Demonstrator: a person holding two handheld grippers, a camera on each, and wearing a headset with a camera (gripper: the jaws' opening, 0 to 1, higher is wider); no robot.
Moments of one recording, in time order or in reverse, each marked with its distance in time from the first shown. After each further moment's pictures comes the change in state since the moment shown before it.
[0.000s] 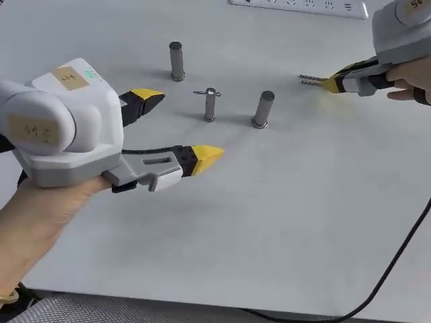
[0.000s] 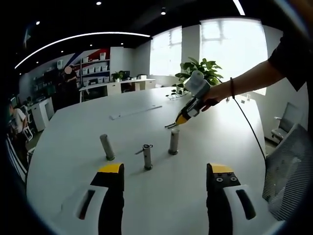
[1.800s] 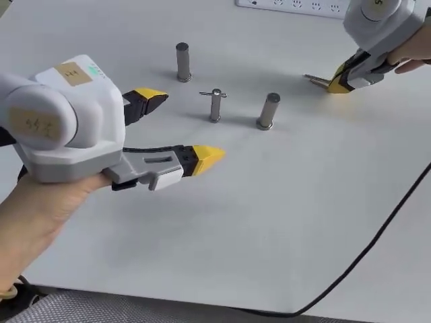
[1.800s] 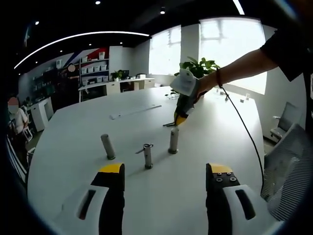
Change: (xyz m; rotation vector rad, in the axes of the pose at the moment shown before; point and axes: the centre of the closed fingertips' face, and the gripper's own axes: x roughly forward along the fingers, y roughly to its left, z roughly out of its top) left arm -0.006 0.003 -0.001 -0.001 0.008 -0.012; right arm -0.011 0.030 -0.007 -0.477 0.296 0.132
